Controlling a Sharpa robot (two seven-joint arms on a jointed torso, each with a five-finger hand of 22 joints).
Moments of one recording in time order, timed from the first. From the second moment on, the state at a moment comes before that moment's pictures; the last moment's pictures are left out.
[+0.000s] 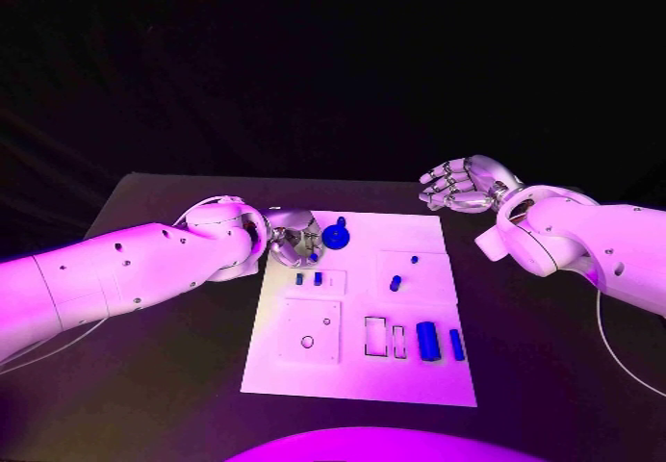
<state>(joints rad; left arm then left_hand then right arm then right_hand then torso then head) 1.19 -0.73 -0.05 1.36 -1.41 0.00 -0.01 1.45 -0.22 0.56 0.13 0.21 0.92 0.14 0.41 0.33 1.01 0.08 0.48 0.22 1.39 0.00 1.35 1.10 0.10 1.33 0.10 1.28 1.23 1.33 -0.82 -0.17 1.40 -0.66 -0.41 0.09 1.31 -0.17 0.44 0.13 0.29 0.65 0.18 0.38 0.33 0.84 0.21 0.35 0.07 1.01 0.16 0.12 0.35 0.17 0.88 0.27 0.07 0.32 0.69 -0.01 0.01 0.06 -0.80</state>
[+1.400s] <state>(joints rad) 1.19 -0.74 -0.05 1.36 -1.41 0.00 -0.01 1.45 -0.22 0.57 0.12 0.22 0.90 0.15 0.37 0.31 1.02 0.08 0.47 0.22 1.39 0.00 1.35 1.09 0.10 1.33 0.10 1.28 1.23 1.33 -0.82 -0.17 1.40 -0.66 -0.41 0.08 1.31 -0.17 0.44 0.13 0.29 0.65 0.18 0.38 0.32 0.84 0.21 0.35 0.07 1.01 0.16 0.11 0.35 0.17 0.88 0.27 0.07 0.32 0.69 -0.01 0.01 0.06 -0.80</state>
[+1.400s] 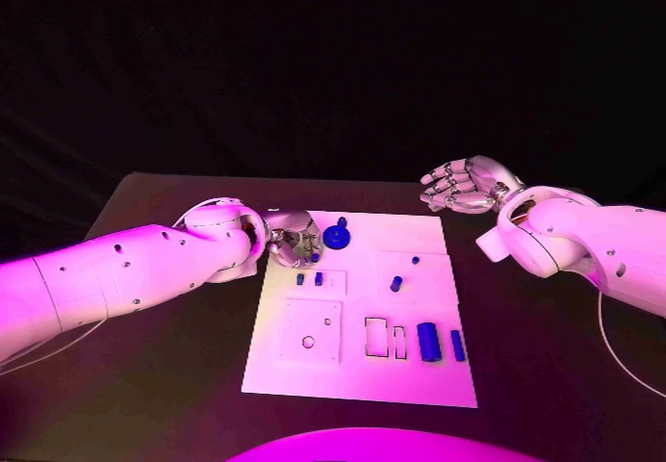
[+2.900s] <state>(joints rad) 1.18 -0.75 -0.05 1.37 -1.40 -0.03 -0.01 1.44 -0.22 0.57 0.10 0.21 0.87 0.15 0.33 0.30 1.03 0.08 0.47 0.23 1.39 0.00 1.35 1.09 0.10 1.33 0.10 1.28 1.23 1.33 -0.82 -0.17 1.40 -0.66 -0.41 0.08 1.31 -0.17 0.44 0.13 0.29 0.65 0.18 0.38 0.32 0.84 0.21 0.35 0.07 1.01 0.16 0.11 0.35 0.17 0.88 0.27 0.07 0.31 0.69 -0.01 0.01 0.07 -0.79</state>
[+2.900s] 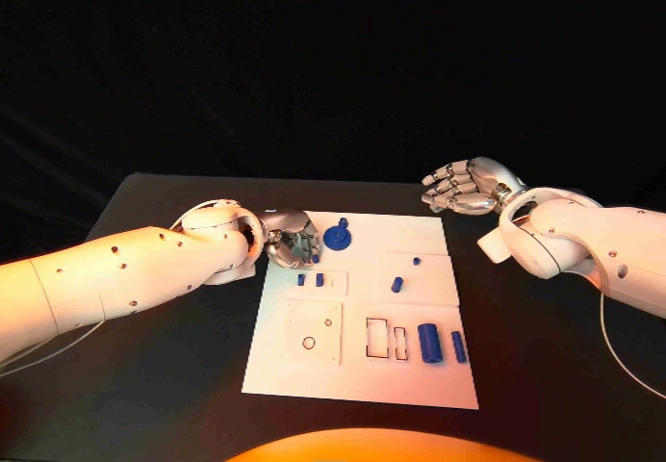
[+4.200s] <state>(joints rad) 1.19 -0.89 0.01 1.38 -1.01 -0.13 0.08 1.45 -0.21 0.61 0.02 0.22 0.85 0.19 0.28 0.28 0.95 0.13 0.44 0.23 1.11 0.04 1.03 0.62 0.18 1.00 0.13 0.90 0.84 1.33 -0.87 -0.17 1.43 -0.95 -0.34 0.08 1.39 -0.18 0.50 -0.01 0.19 0.92 0.17 0.29 0.25 1.16 0.10 0.17 0.06 1.41 0.02 0.36 0.53 0.17 1.13 0.10 0.43 0.52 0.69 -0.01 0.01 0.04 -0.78</state>
